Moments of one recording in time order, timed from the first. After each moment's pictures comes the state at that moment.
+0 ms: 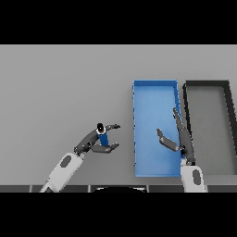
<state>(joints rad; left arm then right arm) -0.20 0.21 -0.52 -1.30 0.08 -0.15 -0.15 0.10 -0.15 0.07 -1.68 0.17 0.03 -0.11</state>
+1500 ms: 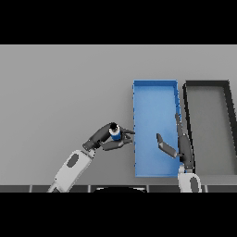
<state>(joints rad) -0.24 0.09 -0.51 -1.57 0.04 -0.19 -0.07 0.20 -0.11 0.10 -1.77 0.25 -0.04 -0.12</state>
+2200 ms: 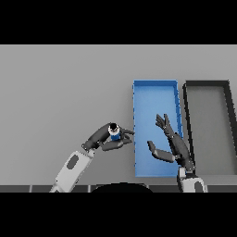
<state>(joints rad) -0.24 0.05 -0.48 -1.58 0.00 -0.25 -0.06 0.23 -0.15 0.18 -2.10 0.01 0.16 0.18</state>
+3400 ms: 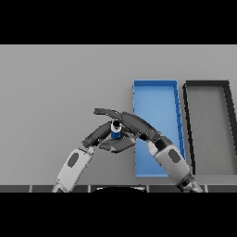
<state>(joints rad) -0.23 0.01 -0.40 -1.57 -0.07 -0.34 -0.02 -0.50 -0.10 0.39 -1.92 -0.09 0.36 0.59</state>
